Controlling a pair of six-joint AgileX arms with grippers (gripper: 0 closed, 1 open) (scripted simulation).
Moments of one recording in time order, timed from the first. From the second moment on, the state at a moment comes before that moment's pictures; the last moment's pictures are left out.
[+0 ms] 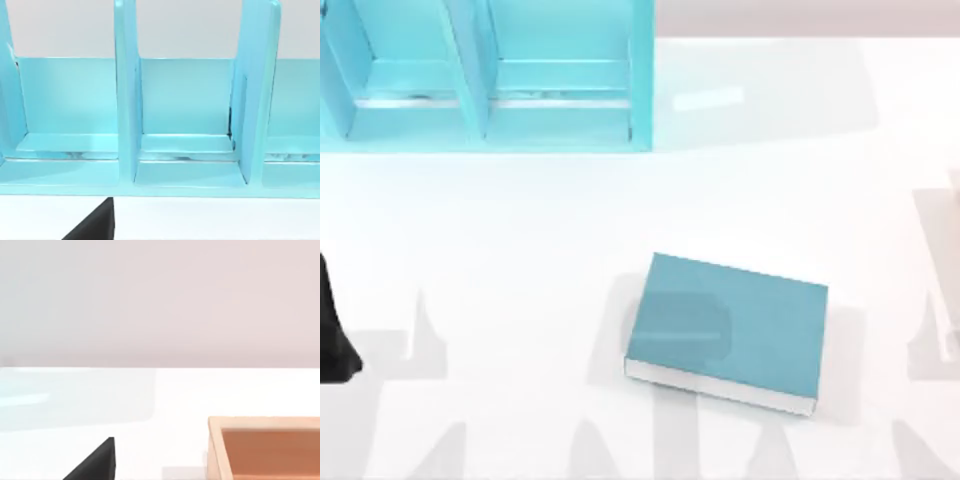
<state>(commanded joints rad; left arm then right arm) 0.00 0.00 0.00 0.00 0.00 0.00 0.00 0.00 0.00 0.00 0.00 0.00</state>
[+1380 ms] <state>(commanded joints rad) 0.00 0.00 0.00 0.00 0.00 0.00 -0.32 1.47 1.26 -1.00 0.00 -0.32</state>
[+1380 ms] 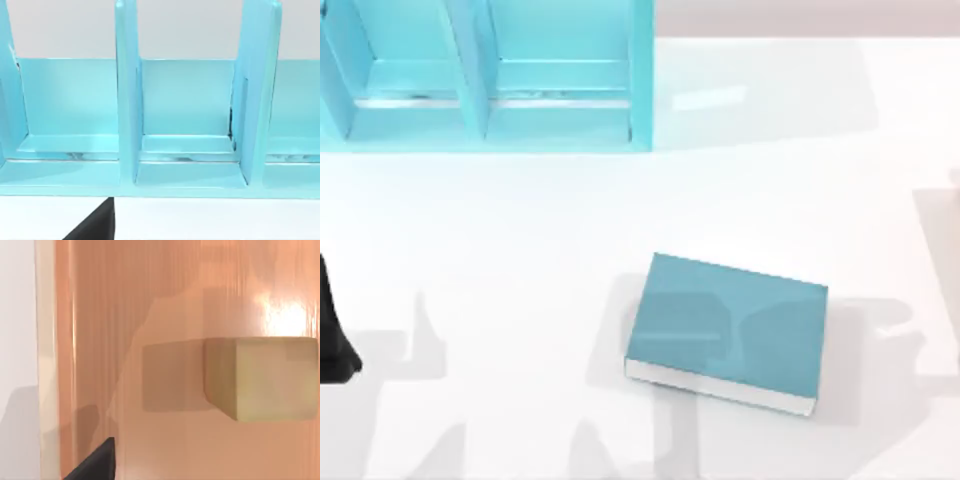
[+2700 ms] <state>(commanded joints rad) 0.00 0.00 0.00 0.00 0.00 0.00 -0.42 1.95 1.46 -1.07 0.00 -0.40</state>
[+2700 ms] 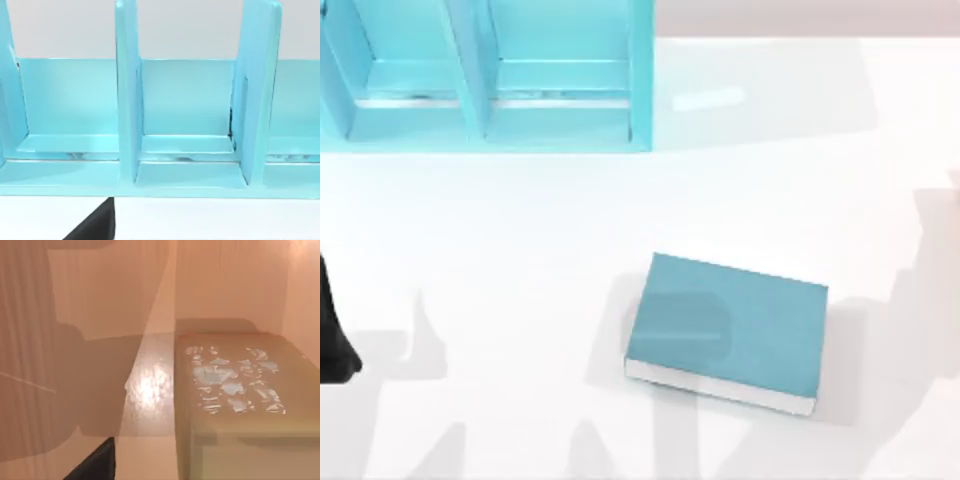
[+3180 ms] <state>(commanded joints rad) 0.00 0.00 0.00 0.00 0.00 0.00 -0.42 1.99 1.35 -0.92 0.00 -0.40</state>
